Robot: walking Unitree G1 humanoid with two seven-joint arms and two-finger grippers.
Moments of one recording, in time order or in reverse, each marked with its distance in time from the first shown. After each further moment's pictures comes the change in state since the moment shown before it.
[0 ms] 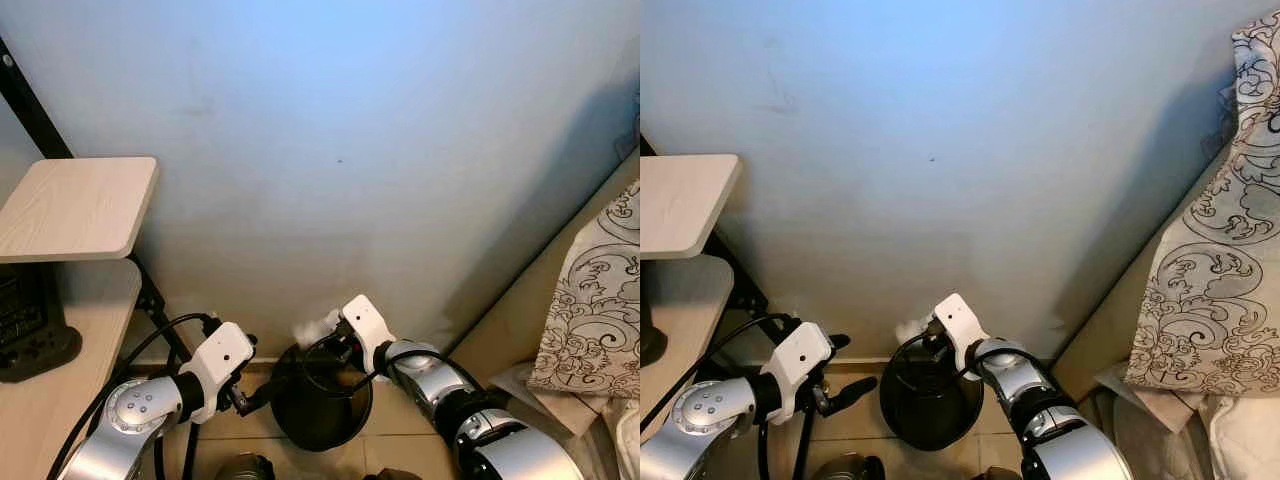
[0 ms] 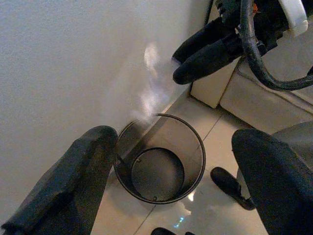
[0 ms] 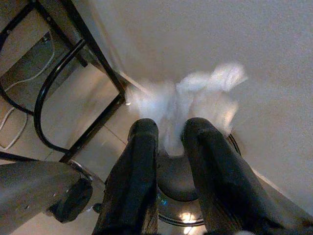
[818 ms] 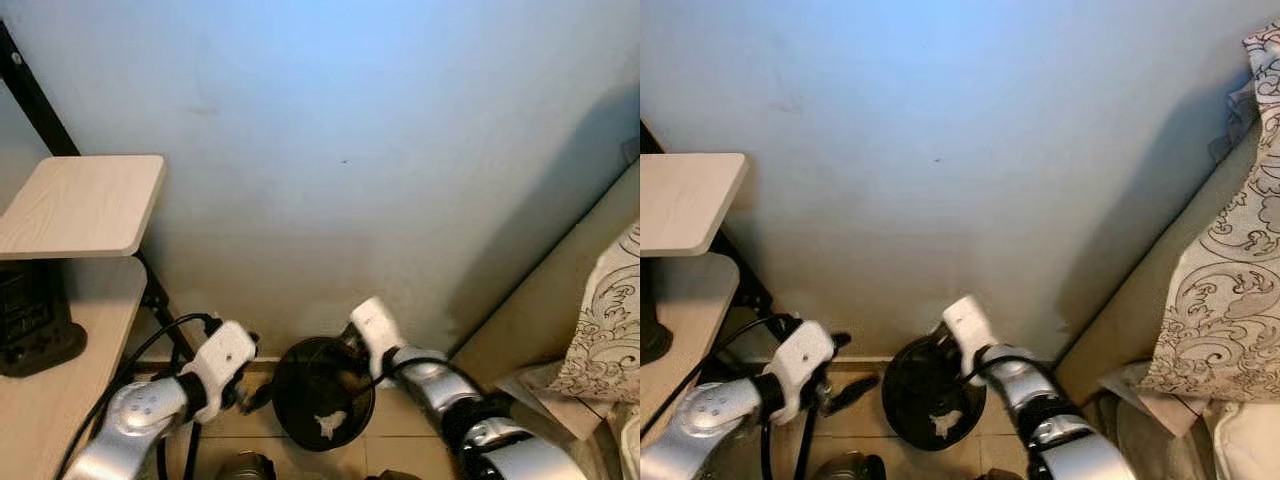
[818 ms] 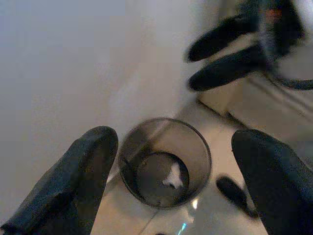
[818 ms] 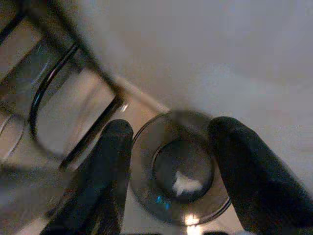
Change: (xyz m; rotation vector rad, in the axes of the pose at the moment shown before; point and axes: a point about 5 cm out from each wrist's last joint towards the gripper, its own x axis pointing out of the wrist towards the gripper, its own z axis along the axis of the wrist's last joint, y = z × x) left arm 0.008 -0.001 0.002 -0.059 -0.032 0.097; right arm -0.010 -0.013 -0.007 0.077 -0.070 -0.085
